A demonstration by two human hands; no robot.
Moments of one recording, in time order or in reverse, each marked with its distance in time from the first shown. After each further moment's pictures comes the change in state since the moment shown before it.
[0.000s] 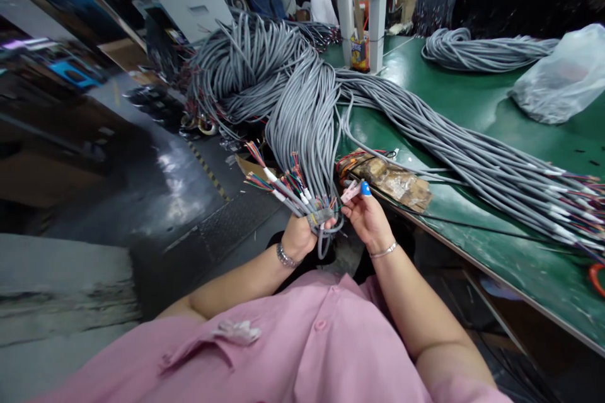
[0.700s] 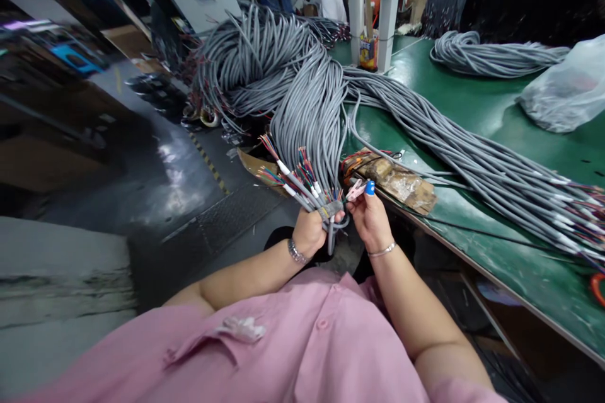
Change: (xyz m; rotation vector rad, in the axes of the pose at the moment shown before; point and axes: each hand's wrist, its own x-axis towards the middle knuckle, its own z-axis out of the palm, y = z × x) left_hand 0.002 -0.002 0.019 -0.065 0.099 0.050; right_hand 0.005 0.009 0.003 -0.108 0.102 -0.139
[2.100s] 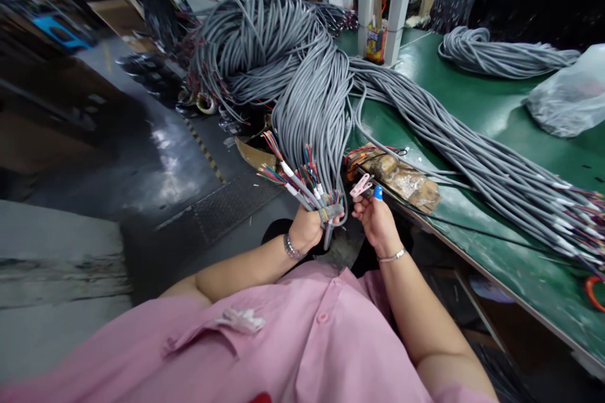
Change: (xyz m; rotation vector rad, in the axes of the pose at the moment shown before) left_hand 0.000 -0.004 -0.024 0.067 -0.116 -0.021; right_hand -0.015 -0.004 -0.017 -0.175 -0.058 0.101
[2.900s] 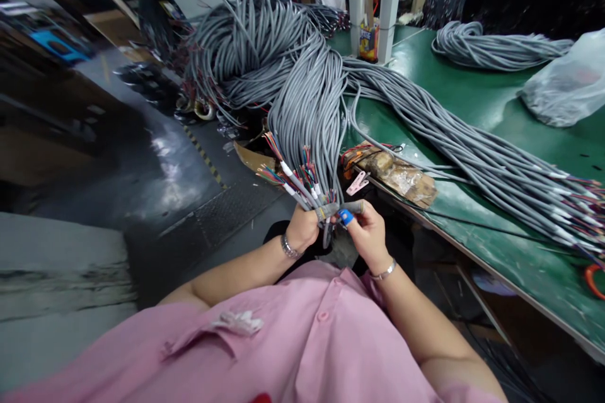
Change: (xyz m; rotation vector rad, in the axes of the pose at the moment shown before) left_hand 0.001 -0.002 -0.006 0.119 -0.025 0.065; right_hand -0.042 0.008 0.017 -0.526 -0.001 -0.429
